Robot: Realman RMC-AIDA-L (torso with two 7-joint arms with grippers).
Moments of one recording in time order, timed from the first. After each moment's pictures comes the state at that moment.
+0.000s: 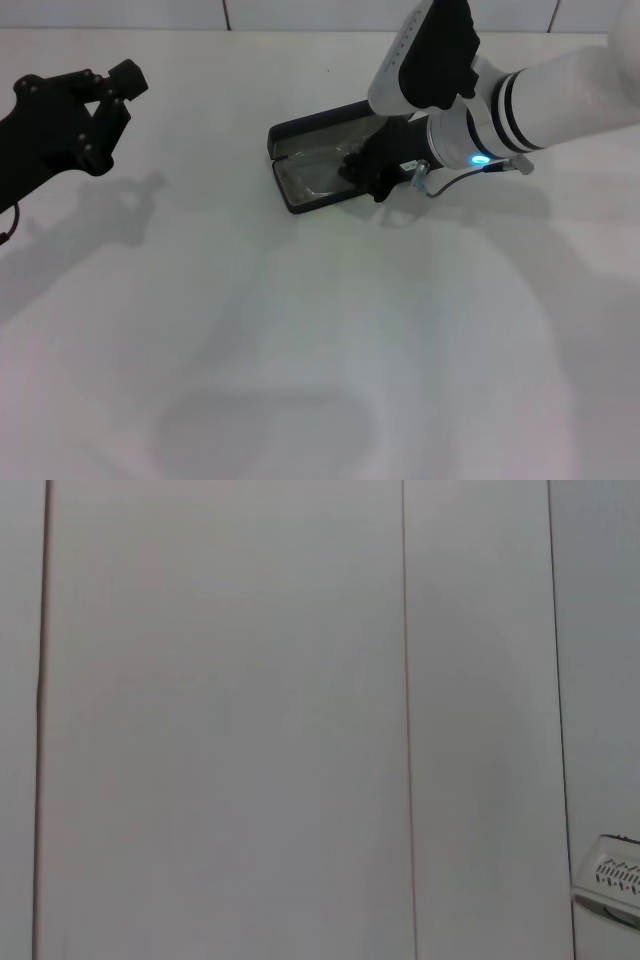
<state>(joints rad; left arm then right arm) -0.30 -2.09 0.71 0.66 1.42 1.55 -1.00 1.07 2.03 -1.97 -0.42 -1.51 -0.60 1.78</state>
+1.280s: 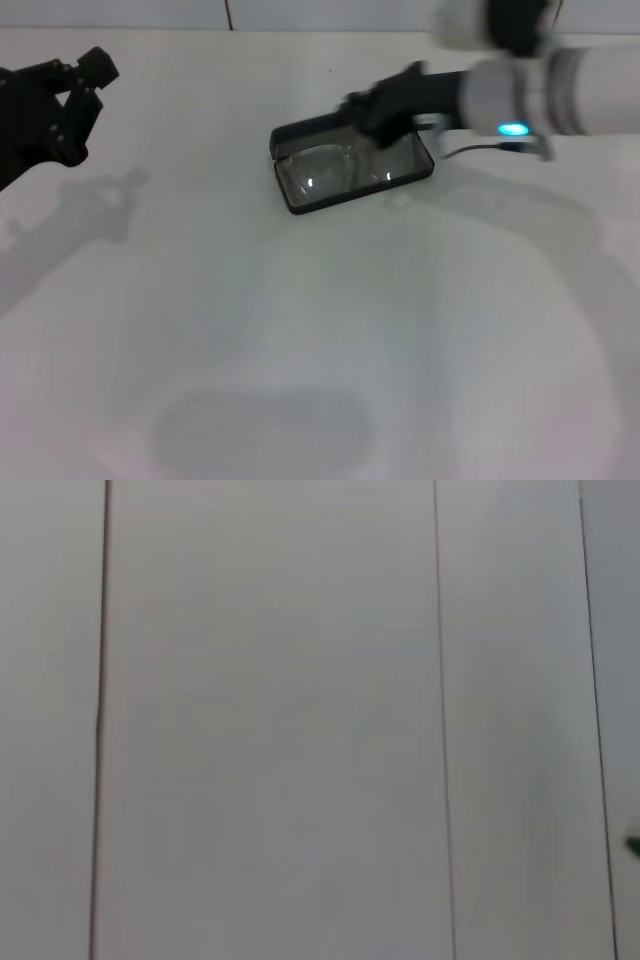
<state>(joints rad) -0.28 -2.08 0.72 0.66 1.36 1.55 -0.99 0.80 2.01 -1.70 -0.74 -1.54 -0.65 1.77</state>
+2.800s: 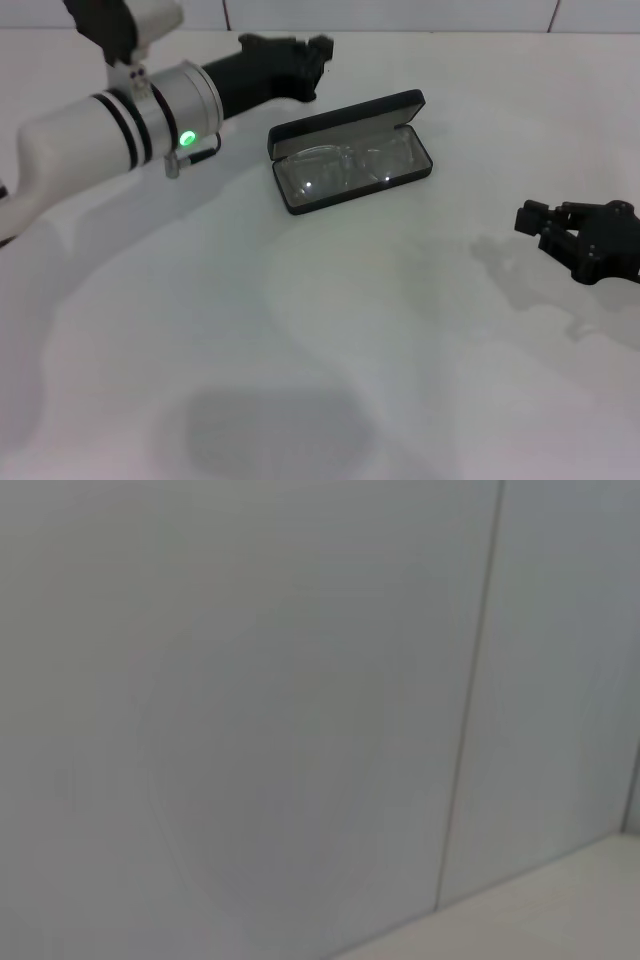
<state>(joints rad) -0.83 -2.10 0.90 0.21 1.36 0.90 -1.02 0.25 2.02 -1.23 -0.71 -1.34 -1.30 1.33</state>
